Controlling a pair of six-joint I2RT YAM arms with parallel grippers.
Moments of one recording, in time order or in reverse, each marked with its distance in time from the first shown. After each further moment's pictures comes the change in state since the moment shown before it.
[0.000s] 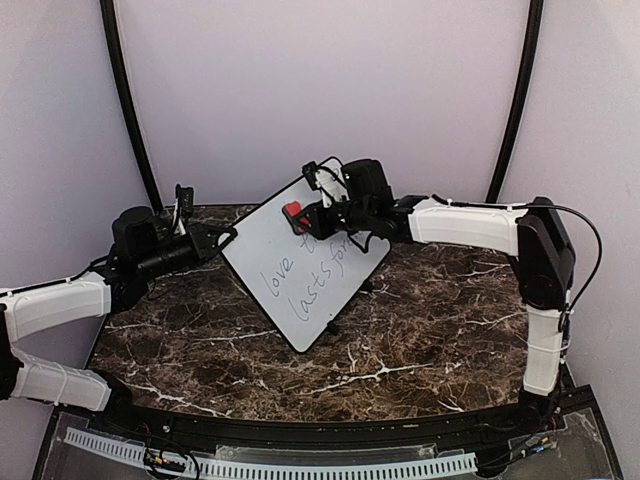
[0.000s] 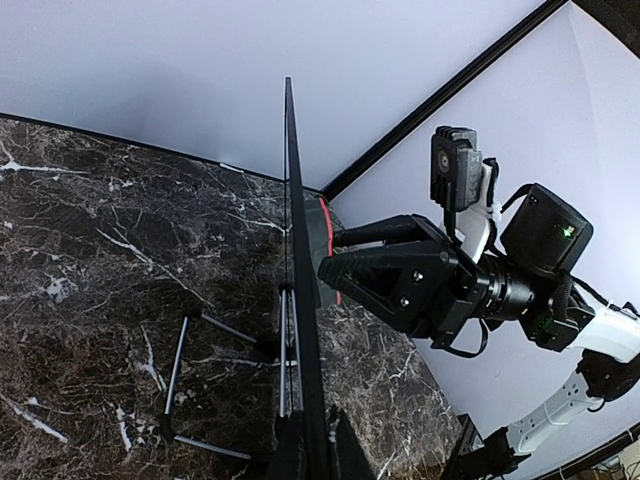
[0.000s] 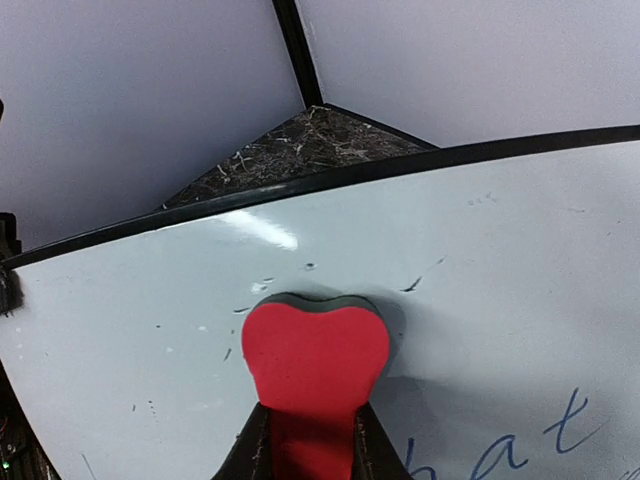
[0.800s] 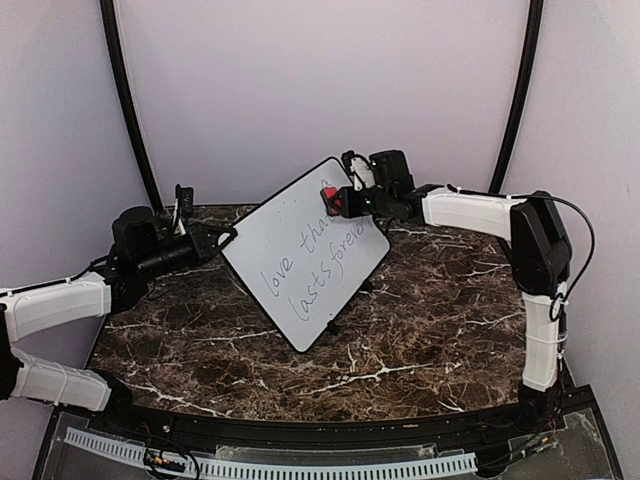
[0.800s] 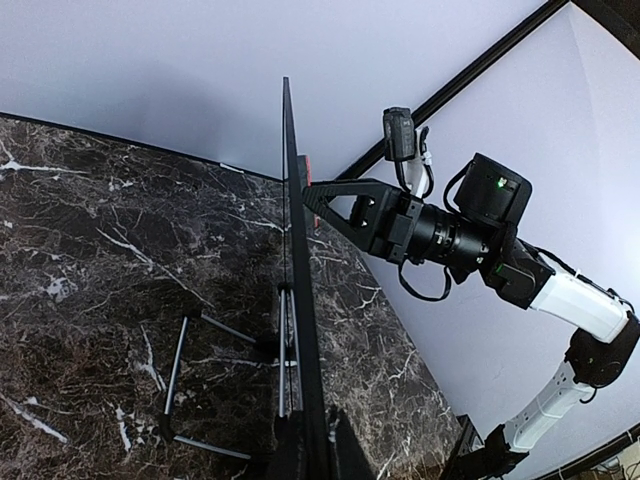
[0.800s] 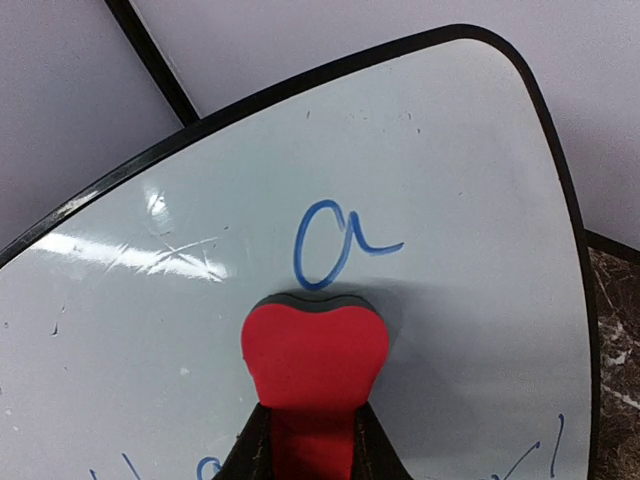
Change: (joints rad) left arm 0.000 0.000 -0.001 0.001 -0.001 0.000; right arm -0.180 0.060 0.039 -0.006 0.024 0.084
